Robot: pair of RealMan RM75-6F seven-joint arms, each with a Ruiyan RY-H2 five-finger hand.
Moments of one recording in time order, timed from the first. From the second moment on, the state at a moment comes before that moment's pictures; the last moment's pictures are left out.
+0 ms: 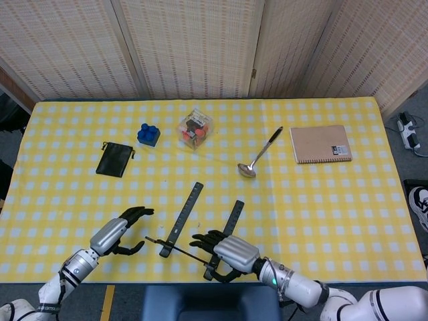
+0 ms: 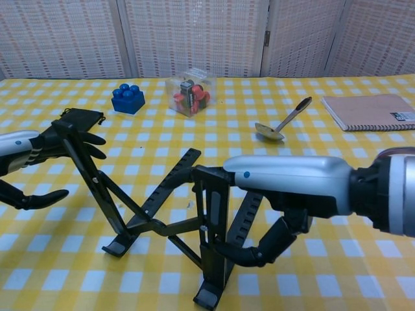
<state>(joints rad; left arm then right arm) -0.53 -1.30 0.10 -1.55 1.62 1.10 -0.58 0.77 -1.37 0.01 -1.98 -1.31 0.76 -0.06</state>
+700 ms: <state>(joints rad) -0.54 -1.24 0.08 -1.57 1.62 1.10 -0.51 0.62 -1.28 0.06 -1.87 -1.25 0.94 0.17</state>
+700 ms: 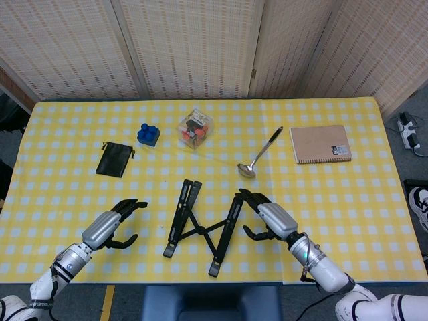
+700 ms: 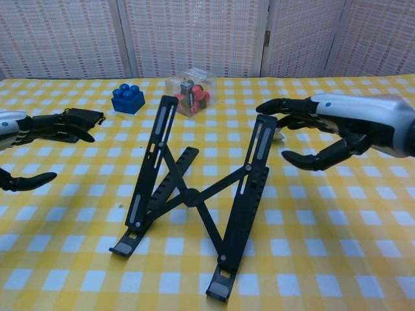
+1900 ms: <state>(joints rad) -0.76 -1.49 -0.06 -1.22 1.55 0.95 -0.13 0.54 -1.36 0.02 -1.75 -1.54 1.06 -0.50</state>
